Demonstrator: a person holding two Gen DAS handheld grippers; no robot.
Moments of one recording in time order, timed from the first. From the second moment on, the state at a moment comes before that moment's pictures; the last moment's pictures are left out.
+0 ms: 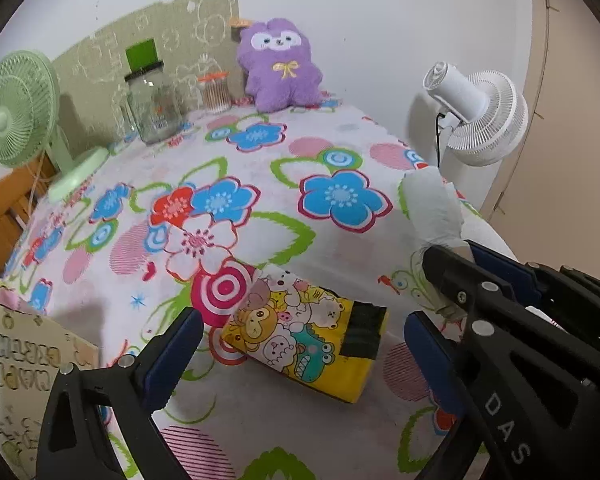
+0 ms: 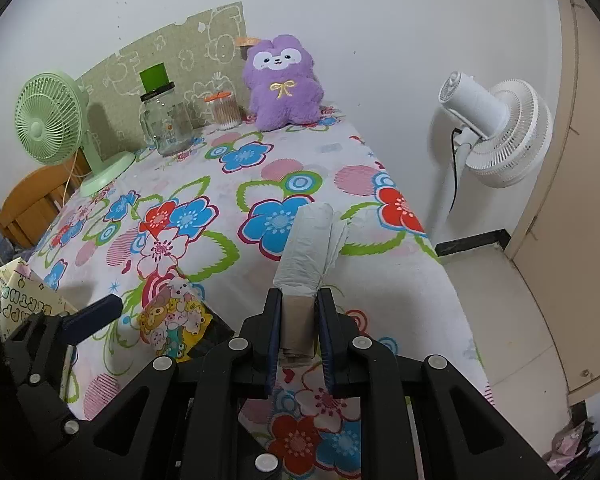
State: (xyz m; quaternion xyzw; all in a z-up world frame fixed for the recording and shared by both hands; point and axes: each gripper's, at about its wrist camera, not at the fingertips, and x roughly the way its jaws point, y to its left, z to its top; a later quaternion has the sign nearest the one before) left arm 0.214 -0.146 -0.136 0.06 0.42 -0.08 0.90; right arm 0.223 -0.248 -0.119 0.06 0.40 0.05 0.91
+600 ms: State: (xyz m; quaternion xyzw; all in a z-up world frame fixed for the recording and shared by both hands) left arm 0.218 -0.143 -0.151 0.06 0.44 -0.07 0.89; right arm 0.230 -0.245 -0.133 0.06 0.42 0.05 0.90
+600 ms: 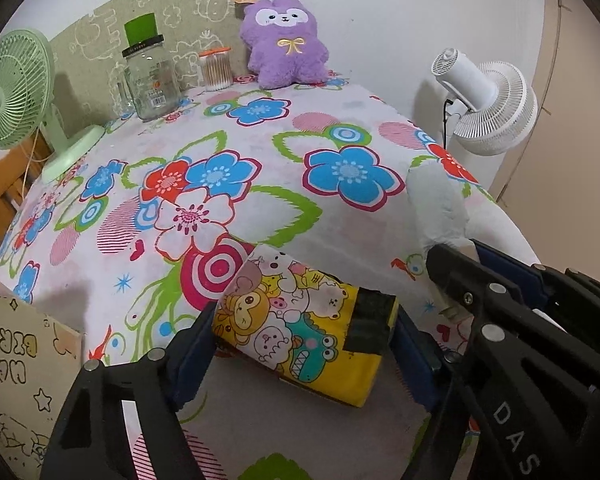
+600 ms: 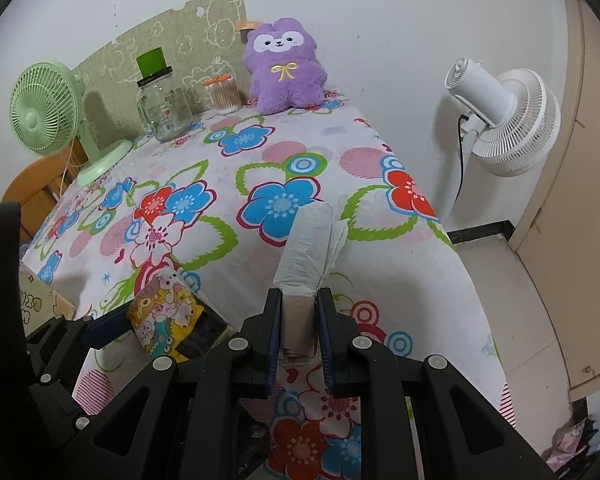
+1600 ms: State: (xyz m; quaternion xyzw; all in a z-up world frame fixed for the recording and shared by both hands) left arm 0.155 -0.129 -0.124 0.05 0.42 -0.06 0.90; right arm 0.175 -0.233 -0.110 0.06 0.41 0.06 0.91
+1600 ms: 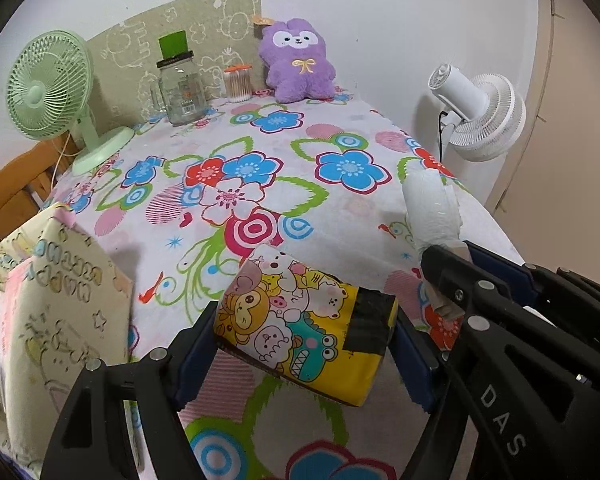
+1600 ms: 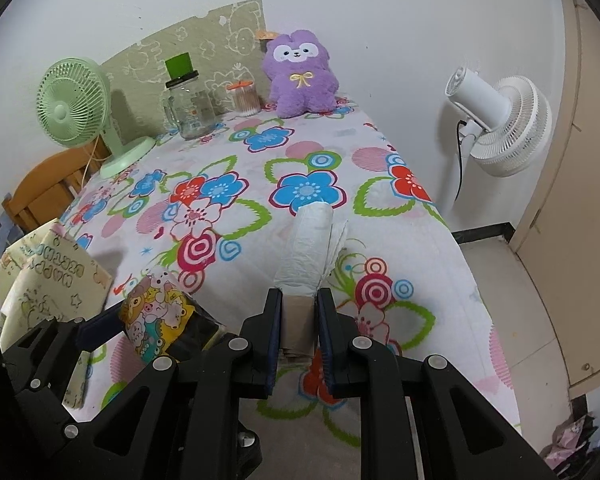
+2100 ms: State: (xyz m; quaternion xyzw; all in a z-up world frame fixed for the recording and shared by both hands) left arm 0.117 -0.129 -0.090 0.05 0.39 -0.07 0.92; right arm 0.135 -0.231 -0.074 0.05 0.38 0.06 0.92
